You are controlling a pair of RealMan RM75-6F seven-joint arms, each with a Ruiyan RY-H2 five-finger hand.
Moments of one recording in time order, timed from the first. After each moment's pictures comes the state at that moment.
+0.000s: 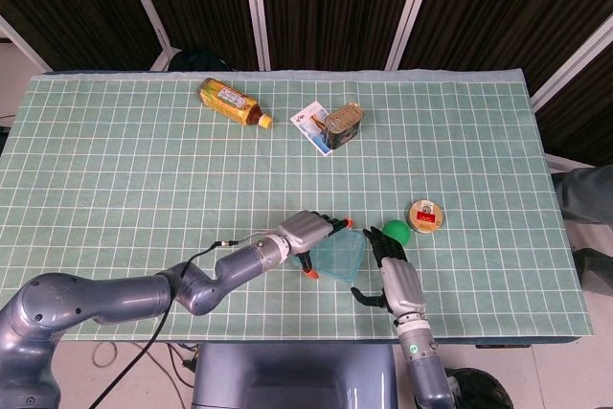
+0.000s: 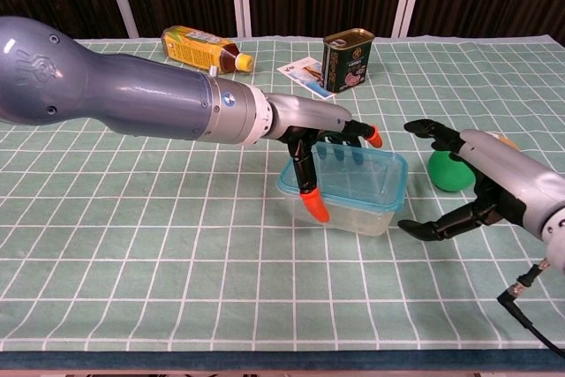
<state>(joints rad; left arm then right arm) -1.27 -1.70 -0.18 -1.27 0.97 0.41 0.08 0.31 -1.74 0.15 -1.79 -1.14 1.29 -0.34</state>
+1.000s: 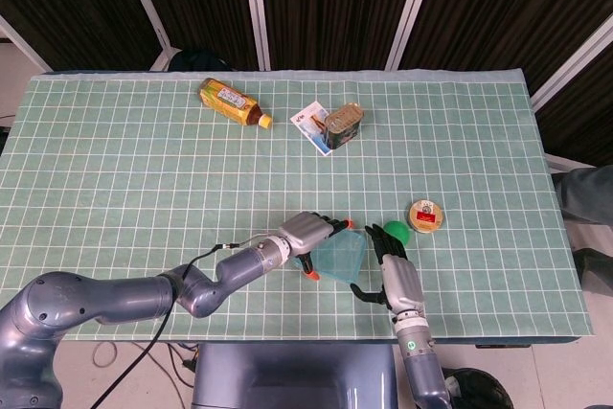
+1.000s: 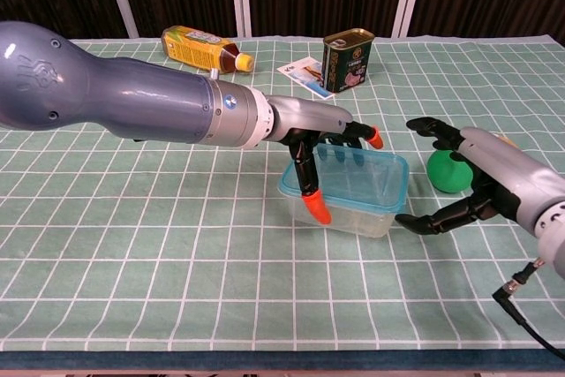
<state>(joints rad) -1.29 -1.71 -0.15 -1.28 0.94 0.44 0.07 0.31 -1.76 0.16 -1.78 -1.10 1.31 -0.33</state>
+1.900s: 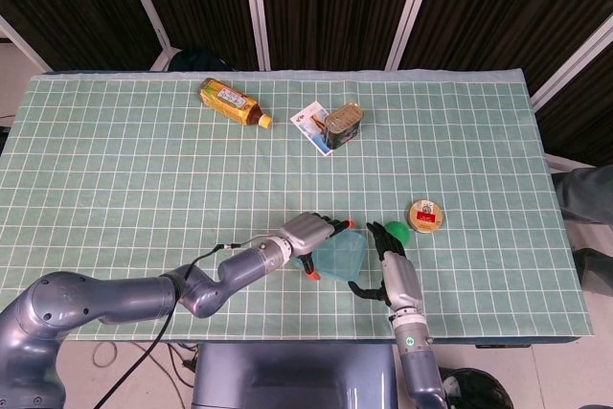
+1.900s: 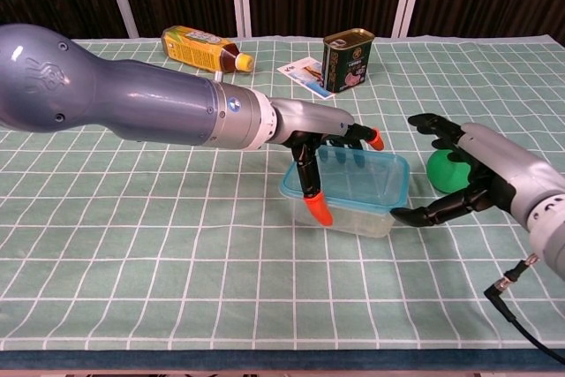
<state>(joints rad) -1.31 -1.72 -0.15 -1.27 0.94 0.43 0.06 0.31 -1.80 0.21 -1.79 -1.07 1.32 -0.27</state>
